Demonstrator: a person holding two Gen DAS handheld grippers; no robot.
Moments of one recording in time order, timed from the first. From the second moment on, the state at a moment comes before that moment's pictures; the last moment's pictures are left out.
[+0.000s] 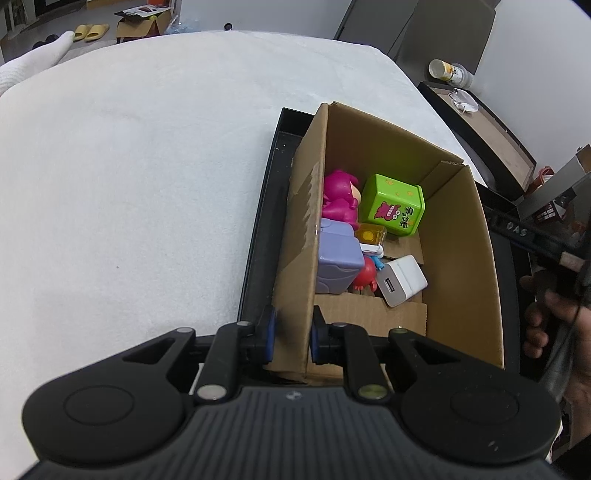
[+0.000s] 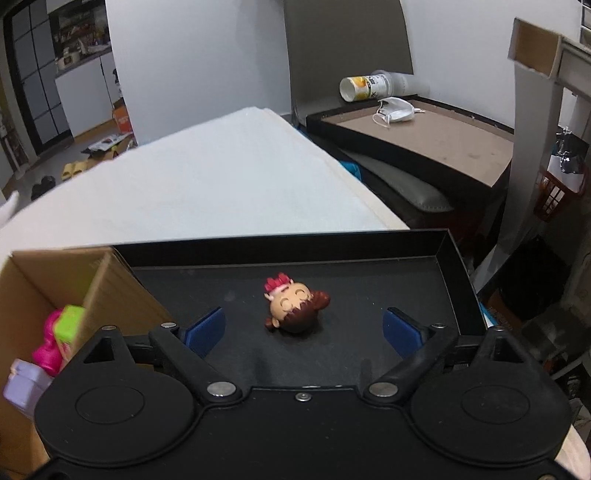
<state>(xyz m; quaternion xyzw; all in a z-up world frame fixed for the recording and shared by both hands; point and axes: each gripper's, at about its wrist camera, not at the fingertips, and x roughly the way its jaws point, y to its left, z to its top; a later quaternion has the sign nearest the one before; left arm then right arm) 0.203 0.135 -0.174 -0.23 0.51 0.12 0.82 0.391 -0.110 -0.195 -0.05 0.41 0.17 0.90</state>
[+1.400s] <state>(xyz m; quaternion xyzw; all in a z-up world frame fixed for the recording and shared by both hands) 0.204 0.132 -0.172 -0.23 0.51 0.12 0.82 0.358 -0.100 -0.129 -0.06 0.42 0.23 0.87</state>
